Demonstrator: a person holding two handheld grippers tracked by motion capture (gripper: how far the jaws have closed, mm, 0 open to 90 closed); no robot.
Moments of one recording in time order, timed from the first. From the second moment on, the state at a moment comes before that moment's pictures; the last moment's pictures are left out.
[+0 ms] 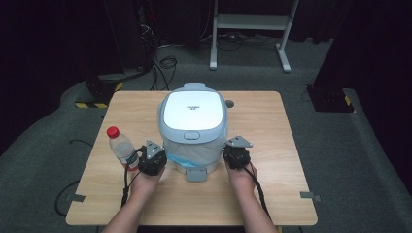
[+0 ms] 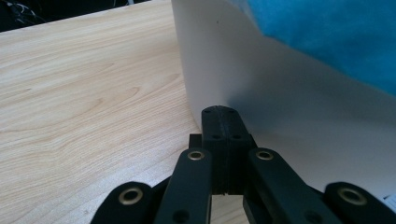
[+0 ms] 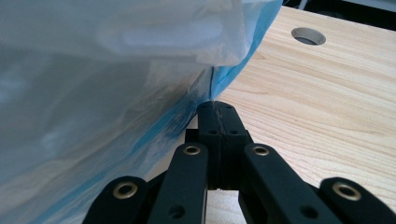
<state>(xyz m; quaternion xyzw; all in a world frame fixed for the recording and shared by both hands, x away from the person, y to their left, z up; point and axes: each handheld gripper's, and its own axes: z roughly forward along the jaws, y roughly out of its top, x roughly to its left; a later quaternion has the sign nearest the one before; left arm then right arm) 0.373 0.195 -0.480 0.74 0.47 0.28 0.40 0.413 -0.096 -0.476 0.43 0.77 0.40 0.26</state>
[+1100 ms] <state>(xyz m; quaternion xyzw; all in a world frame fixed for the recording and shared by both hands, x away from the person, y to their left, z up) 0.292 0.254 -0.526 0.81 0.42 0.21 0.36 0.332 -0.101 -0.501 0.41 0.79 0.41 0.22</state>
